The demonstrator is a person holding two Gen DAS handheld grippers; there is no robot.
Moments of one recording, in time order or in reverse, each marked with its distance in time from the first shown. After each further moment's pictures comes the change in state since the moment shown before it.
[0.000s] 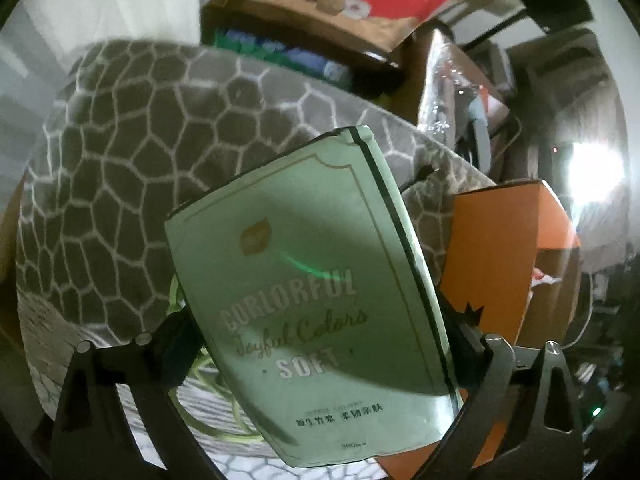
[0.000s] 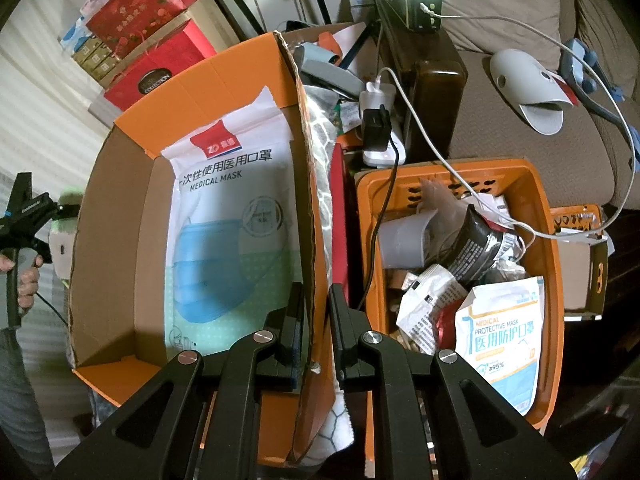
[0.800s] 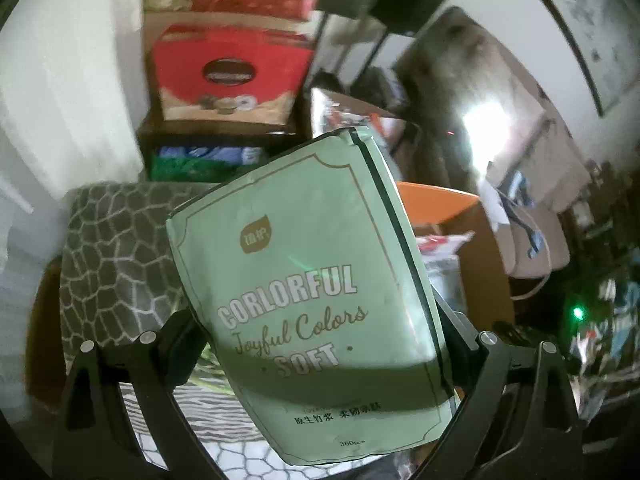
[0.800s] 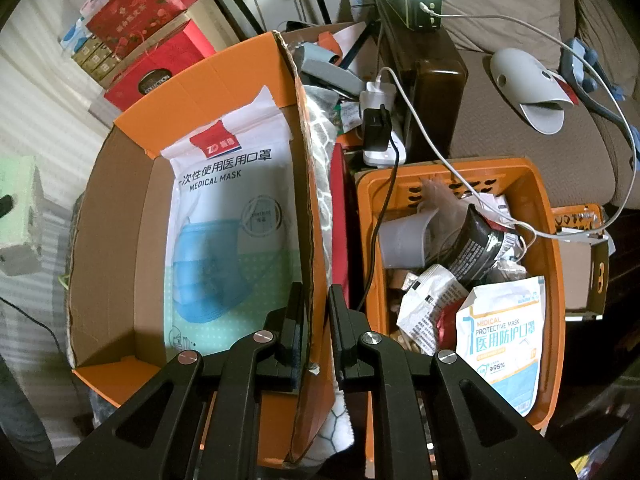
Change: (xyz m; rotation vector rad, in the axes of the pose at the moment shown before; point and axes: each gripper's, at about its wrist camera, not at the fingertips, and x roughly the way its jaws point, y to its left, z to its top) left arm -0.120 -0.072 -0.046 0.363 -0.246 -0.105; right arm 0.003 0.000 0.000 0.004 0.000 0.002
